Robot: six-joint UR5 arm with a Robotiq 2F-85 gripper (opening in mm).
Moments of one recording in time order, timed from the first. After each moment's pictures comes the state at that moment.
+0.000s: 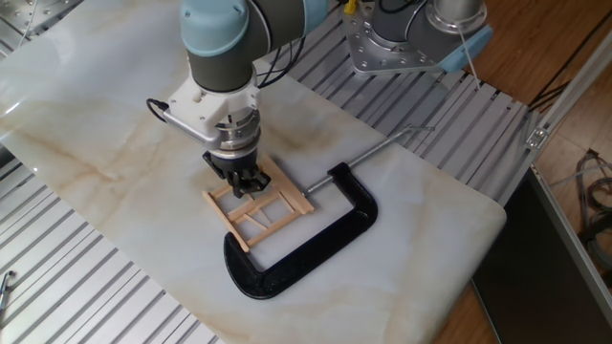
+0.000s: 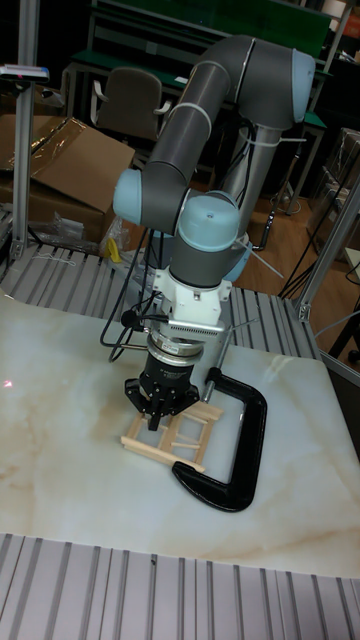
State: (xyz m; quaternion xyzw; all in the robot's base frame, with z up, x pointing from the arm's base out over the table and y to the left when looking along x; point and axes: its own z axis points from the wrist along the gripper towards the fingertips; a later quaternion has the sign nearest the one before) arm 0.545 0.009 0.012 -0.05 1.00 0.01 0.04
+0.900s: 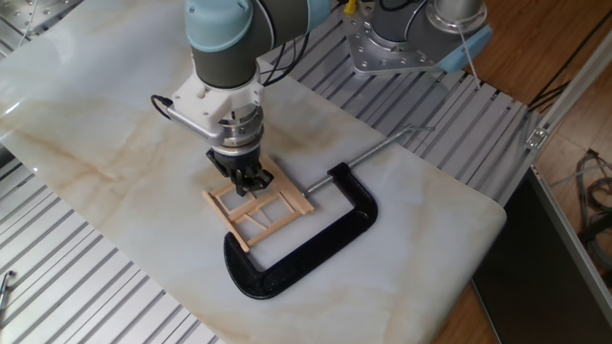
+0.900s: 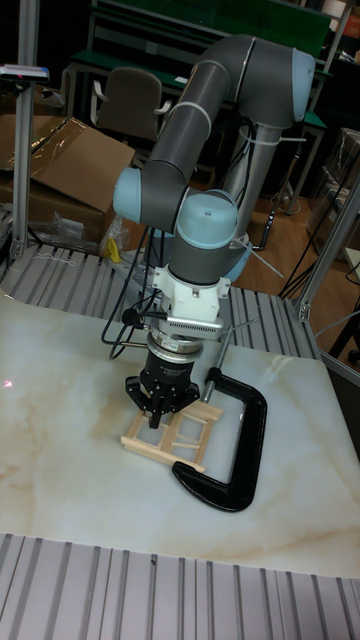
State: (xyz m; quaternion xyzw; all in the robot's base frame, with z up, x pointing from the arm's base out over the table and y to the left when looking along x) arm 0.539 0.012 0.011 -0.04 1.00 0.01 0.04
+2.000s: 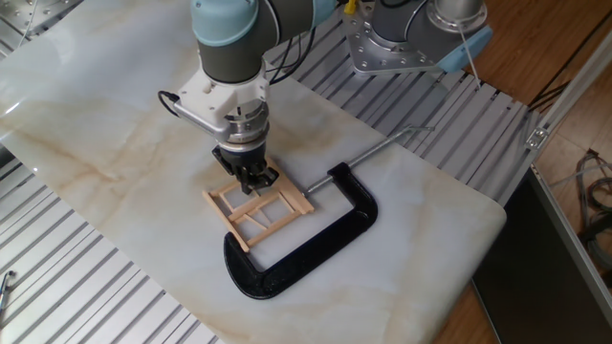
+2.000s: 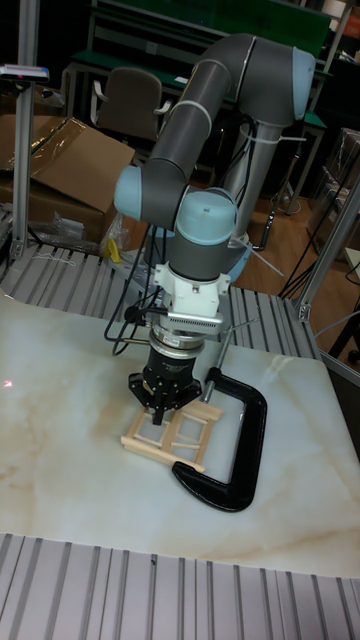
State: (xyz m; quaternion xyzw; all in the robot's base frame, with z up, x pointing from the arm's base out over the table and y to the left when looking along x) arm 0.529 0.020 0.009 -0.04 1.00 0.02 0.04
